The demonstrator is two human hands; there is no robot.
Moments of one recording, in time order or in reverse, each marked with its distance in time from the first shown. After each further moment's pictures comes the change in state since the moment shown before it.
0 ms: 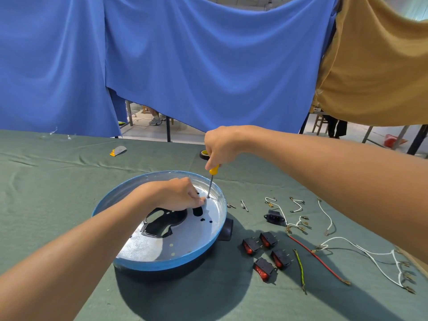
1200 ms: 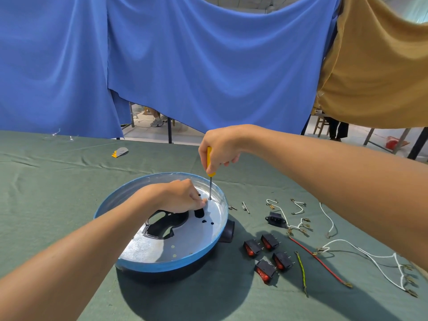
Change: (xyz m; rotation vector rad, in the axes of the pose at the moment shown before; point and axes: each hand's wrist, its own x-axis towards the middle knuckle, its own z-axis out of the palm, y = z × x) left_hand -0.003 0.001 0.002 -0.015 0.041 -0.004; right_hand -0.001 0.000 -0.002 0.288 -0.036 -0.038
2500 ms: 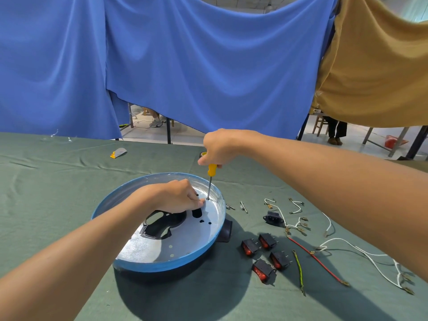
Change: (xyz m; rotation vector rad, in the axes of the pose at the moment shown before) left_hand 0.001 0.000 -0.001 0.010 -0.007 0.032; right_hand 0.002 0.000 0.007 -0.190 0.125 0.090
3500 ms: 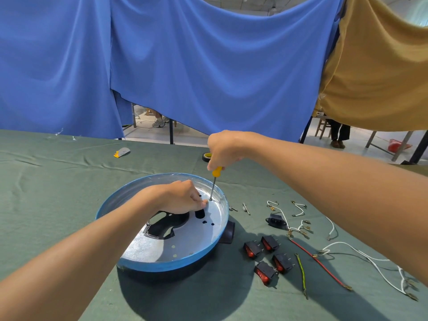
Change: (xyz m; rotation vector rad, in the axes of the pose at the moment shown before) left_hand 0.004 -0.005 0.004 -0.015 -0.005 -0.058; right_hand 0.000 -0.002 -0.001 -0.022 -0.032 0.022
